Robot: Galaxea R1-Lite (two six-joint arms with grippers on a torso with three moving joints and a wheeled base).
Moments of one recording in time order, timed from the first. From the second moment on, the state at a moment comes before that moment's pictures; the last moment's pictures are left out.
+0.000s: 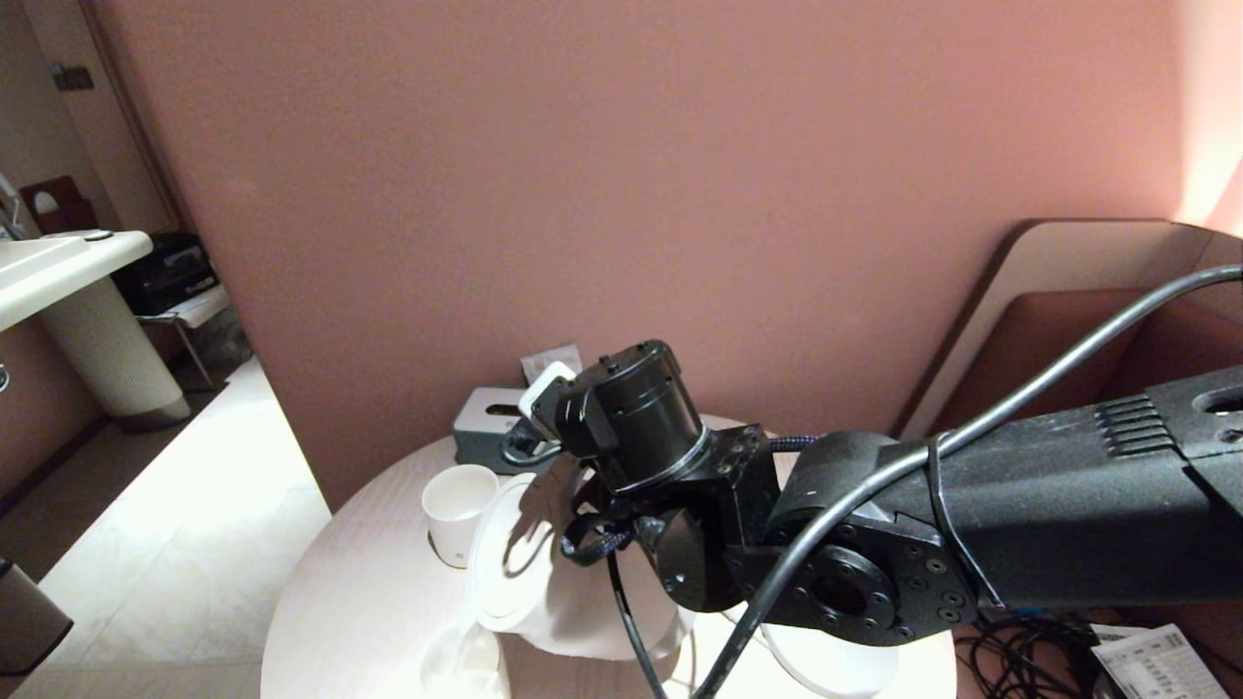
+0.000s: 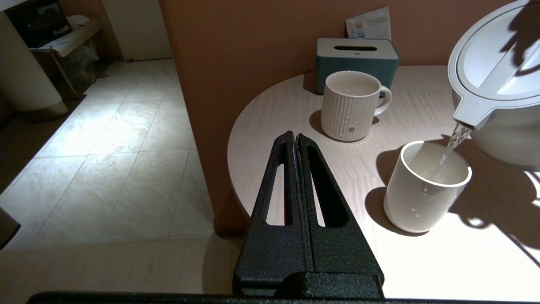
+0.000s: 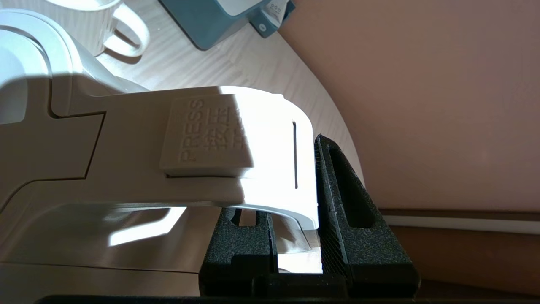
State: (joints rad) left arm 0.01 0.00 0.00 -0.03 0.00 0.00; right arm 0.96 2.02 -1.38 -0.12 -0.70 -0.34
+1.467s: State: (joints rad) left arm 0.01 0.00 0.00 -0.03 0.00 0.00; right arm 0.96 2.04 -1.47 -0.05 -0.72 -0.39
